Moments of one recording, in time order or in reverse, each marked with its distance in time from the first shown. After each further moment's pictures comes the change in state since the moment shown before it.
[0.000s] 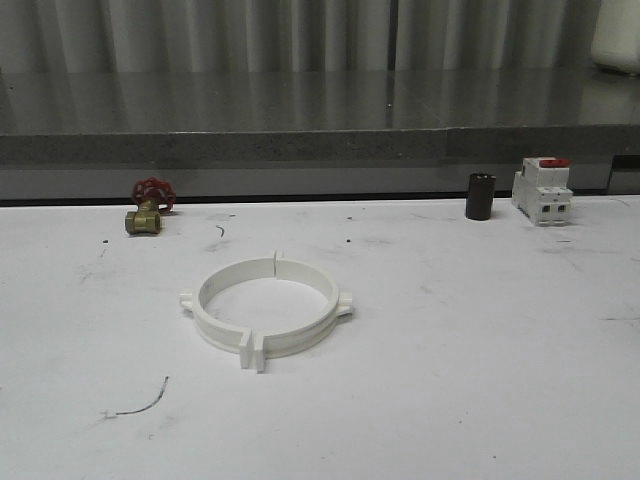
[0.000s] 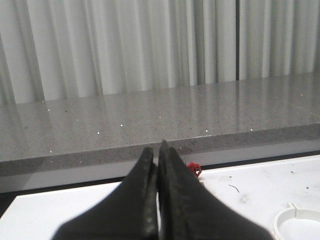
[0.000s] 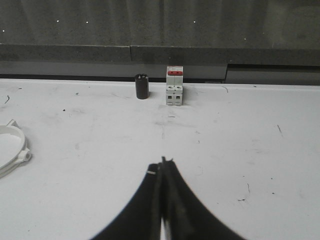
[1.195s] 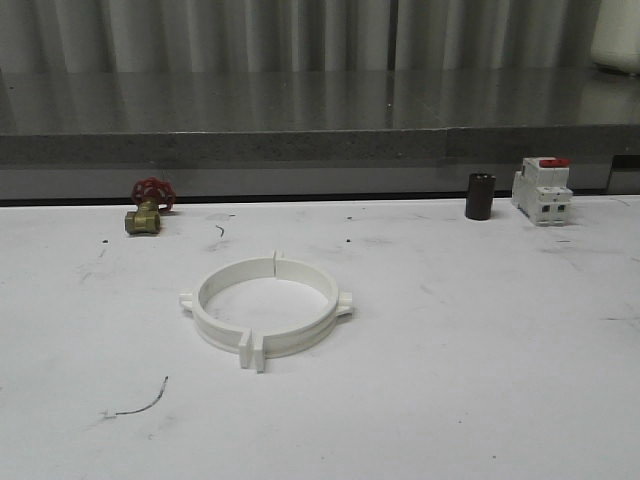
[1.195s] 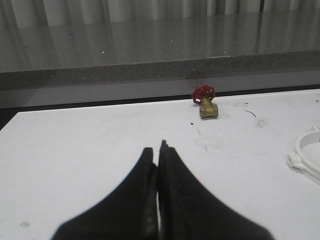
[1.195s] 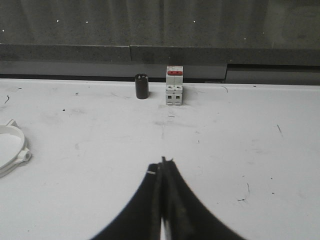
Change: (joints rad) left arm 0.121 0.000 0.275 -0.255 -0.094 0.215; right arm 0.000 0.000 0.000 0.000 0.000 0.000
